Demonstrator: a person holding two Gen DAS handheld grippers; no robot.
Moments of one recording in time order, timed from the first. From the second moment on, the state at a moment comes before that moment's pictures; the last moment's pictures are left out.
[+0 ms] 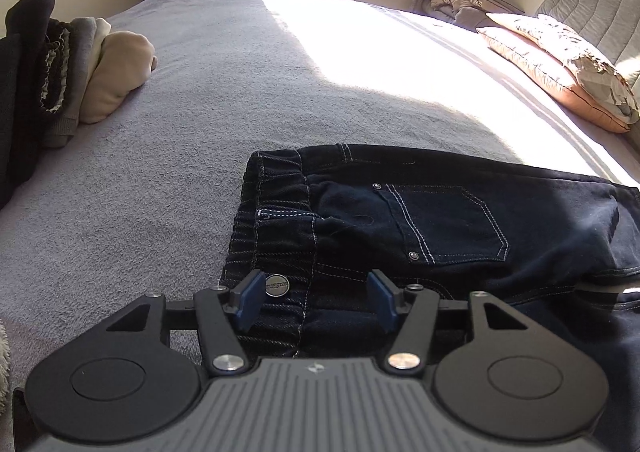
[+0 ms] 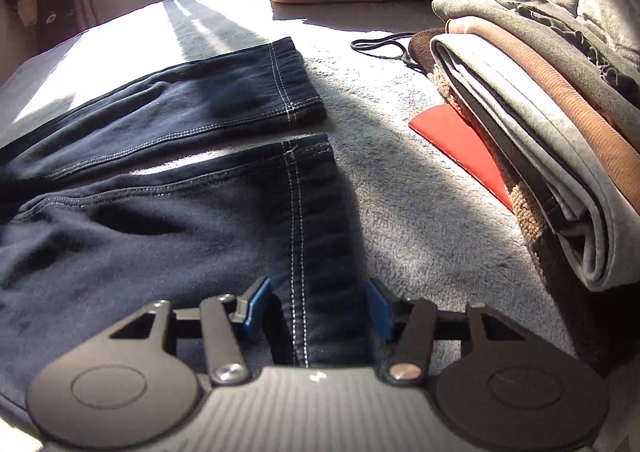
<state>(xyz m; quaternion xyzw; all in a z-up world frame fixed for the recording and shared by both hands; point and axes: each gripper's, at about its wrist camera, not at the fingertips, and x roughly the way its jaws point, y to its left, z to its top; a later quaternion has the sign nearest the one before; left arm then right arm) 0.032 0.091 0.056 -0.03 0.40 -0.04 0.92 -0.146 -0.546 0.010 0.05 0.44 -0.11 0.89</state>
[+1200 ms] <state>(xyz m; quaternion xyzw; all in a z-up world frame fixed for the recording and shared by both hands) 0.162 0.121 0.027 -0.06 0.39 -0.13 0.91 0.107 -0.519 0.041 -0.07 0.38 -0.07 0.92</state>
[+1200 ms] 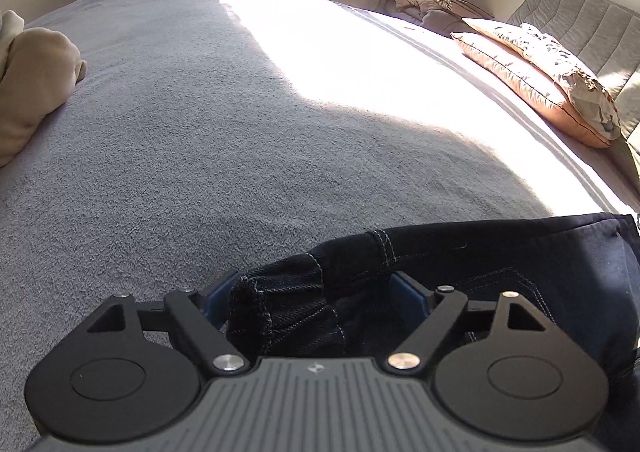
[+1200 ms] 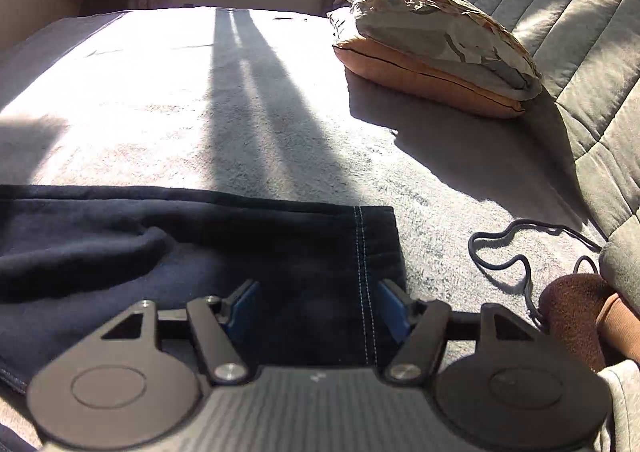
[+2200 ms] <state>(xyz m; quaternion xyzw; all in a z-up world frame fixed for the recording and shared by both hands) 0.169 0.122 0.046 -0.07 0.36 -0.10 0.93 0.129 -0.534 0.105 -0.08 0.21 -0.10 0.97</state>
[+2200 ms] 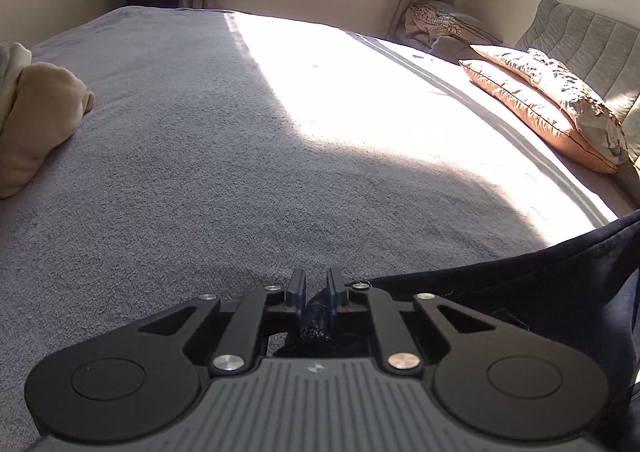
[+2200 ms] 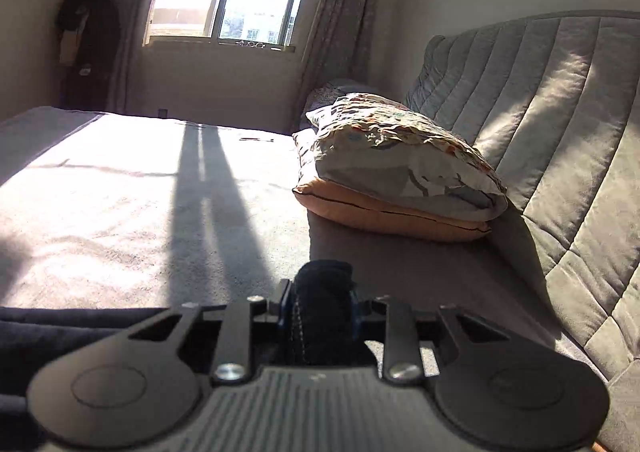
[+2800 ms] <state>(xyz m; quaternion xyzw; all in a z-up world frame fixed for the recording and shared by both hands) 0.156 0.107 0.035 0.01 0.37 -0.09 0.92 0.095 -0.522 0.077 -0.05 0.27 -0.15 0.95</state>
